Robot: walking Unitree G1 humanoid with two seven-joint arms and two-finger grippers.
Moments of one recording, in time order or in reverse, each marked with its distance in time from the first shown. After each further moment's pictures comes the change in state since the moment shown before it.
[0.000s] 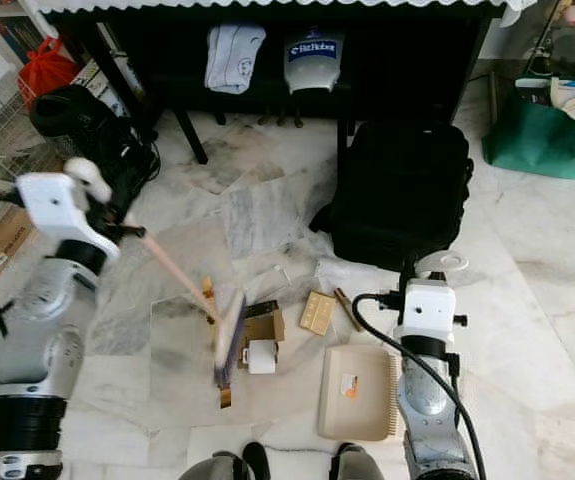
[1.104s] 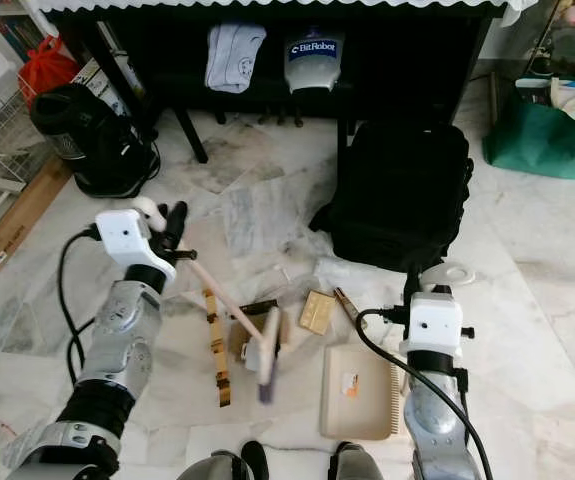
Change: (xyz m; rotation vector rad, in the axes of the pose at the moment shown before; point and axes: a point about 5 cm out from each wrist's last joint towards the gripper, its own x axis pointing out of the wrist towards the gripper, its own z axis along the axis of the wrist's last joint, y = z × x) left arm 0.011 -0.026 -0.062 -0.208 0.057 0.028; right arm -0.017 -0.012 0.001 -0.033 0.005 0.014
